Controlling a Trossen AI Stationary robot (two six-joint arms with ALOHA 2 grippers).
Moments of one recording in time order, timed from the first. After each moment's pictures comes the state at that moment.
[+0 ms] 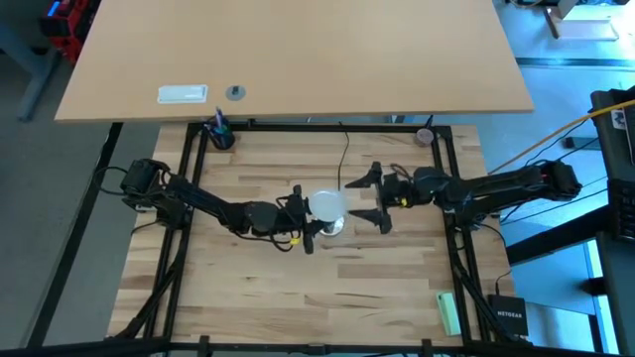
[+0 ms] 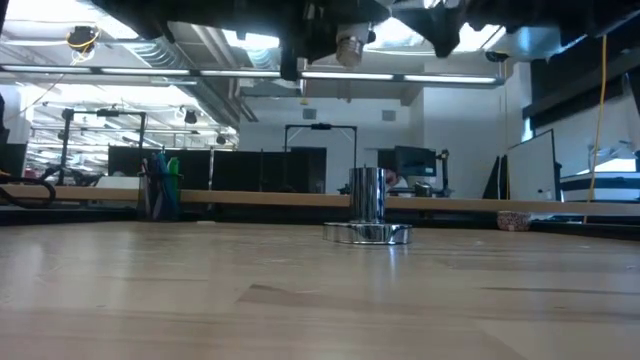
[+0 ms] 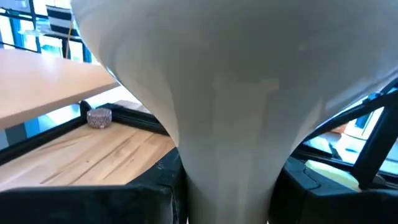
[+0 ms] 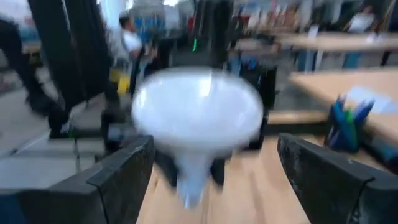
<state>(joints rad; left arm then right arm) -0.22 1.70 0.86 0.86 -0.46 -0.16 0.02 1.09 0.56 0.58 -0.07 0.07</state>
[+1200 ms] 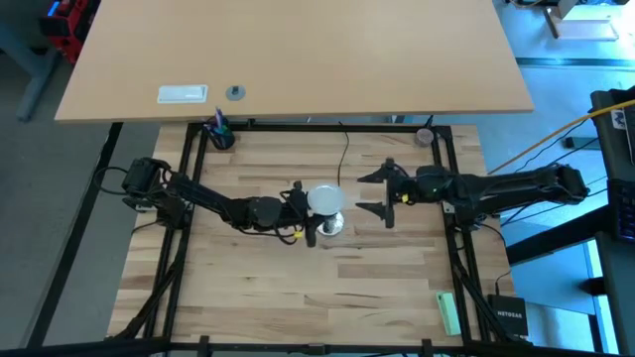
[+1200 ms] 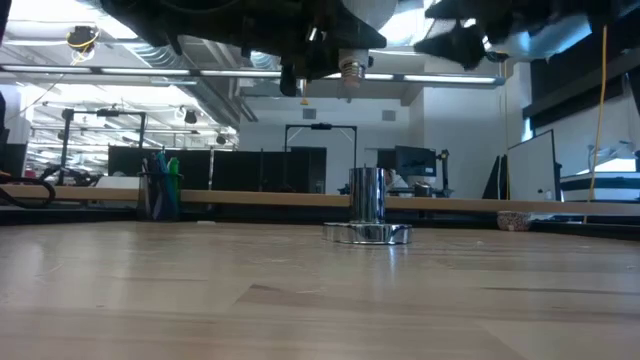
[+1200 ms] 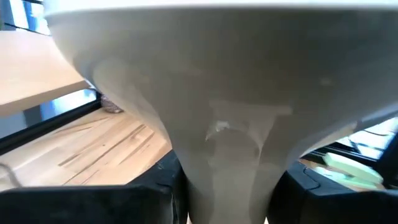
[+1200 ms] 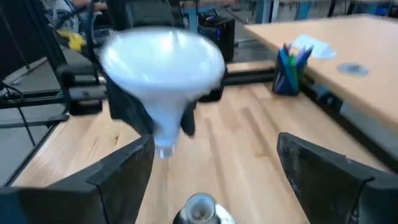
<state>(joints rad) -0.18 1.70 0.85 0.80 -0.43 -0.19 0.02 0.93 0.57 0.18 0.07 0.10</state>
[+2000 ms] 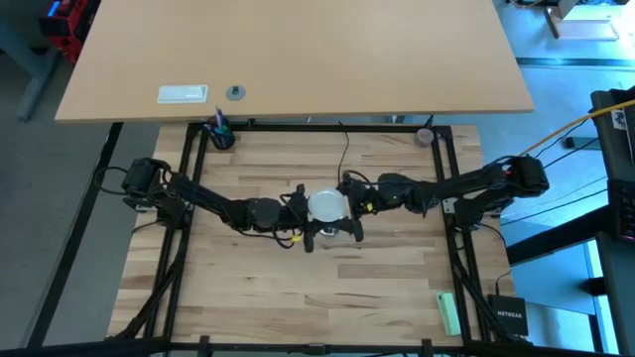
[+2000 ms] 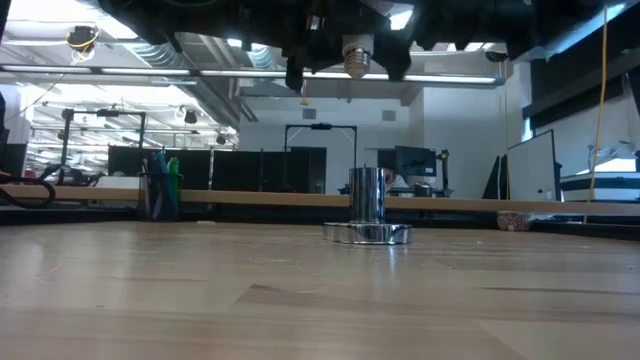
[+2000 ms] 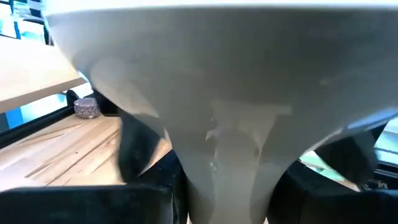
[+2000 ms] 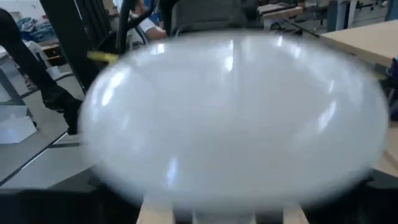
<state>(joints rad) -0.18 1.70 0.85 0.82 -0.37 -0.18 0.03 1.43 0.72 0.65 -0.17 0.19</state>
